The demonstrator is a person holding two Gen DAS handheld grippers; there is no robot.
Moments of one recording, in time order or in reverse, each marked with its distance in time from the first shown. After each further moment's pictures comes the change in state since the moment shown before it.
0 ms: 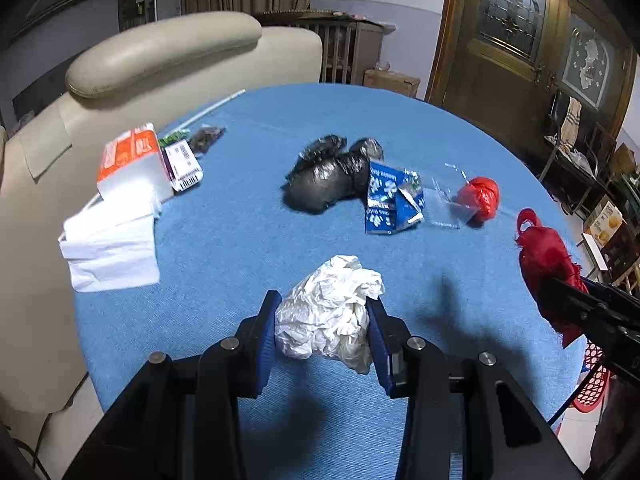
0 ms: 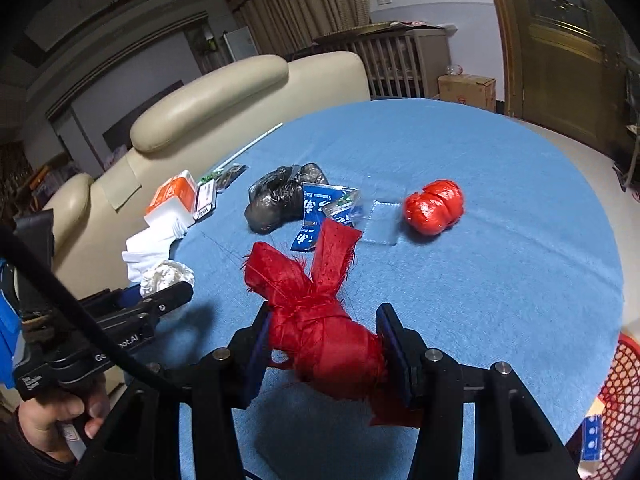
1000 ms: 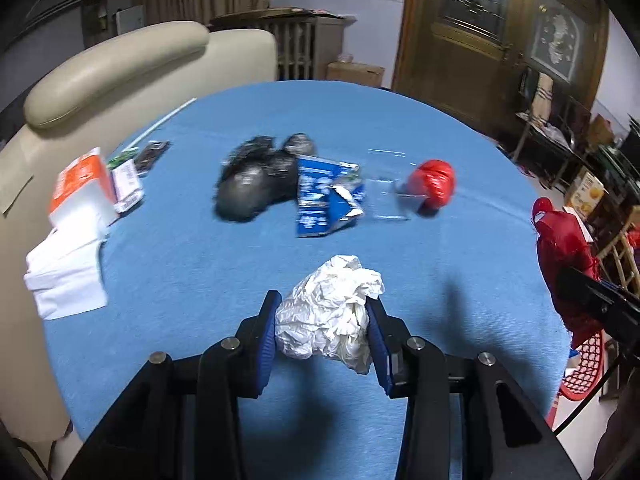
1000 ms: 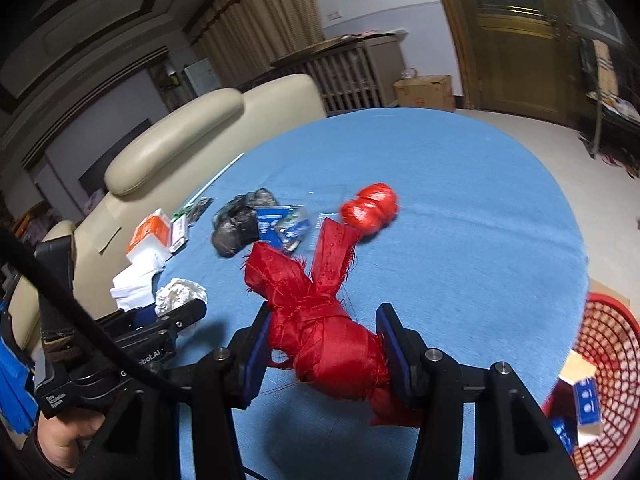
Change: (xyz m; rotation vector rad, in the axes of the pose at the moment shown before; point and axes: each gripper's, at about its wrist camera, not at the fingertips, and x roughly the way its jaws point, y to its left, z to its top) left arm 0.013 -0.057 0.006 0.114 0.007 -0.072; right arm -0.039 -0.040 -0.014 0.152 -0.077 -0.072
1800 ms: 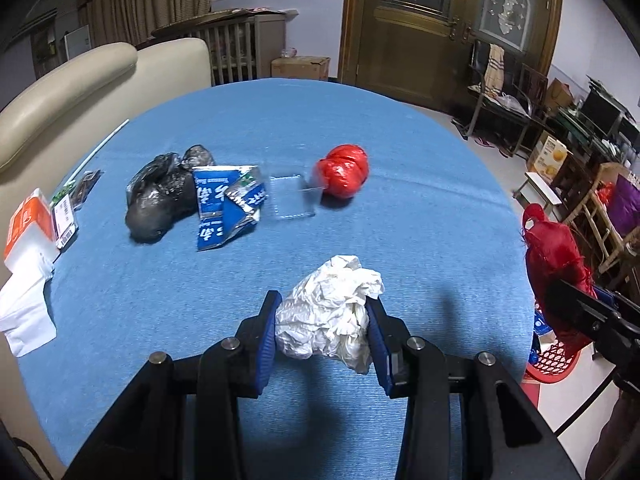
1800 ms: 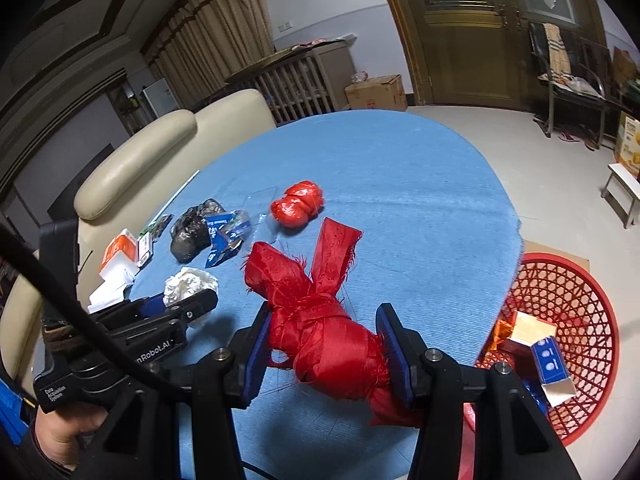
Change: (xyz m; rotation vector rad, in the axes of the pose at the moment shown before) left arm 0.006 -0.070 0.005 0.134 0.024 -0.113; right arm -0.040 -0.043 -0.023 0.103 -0.036 -0.117
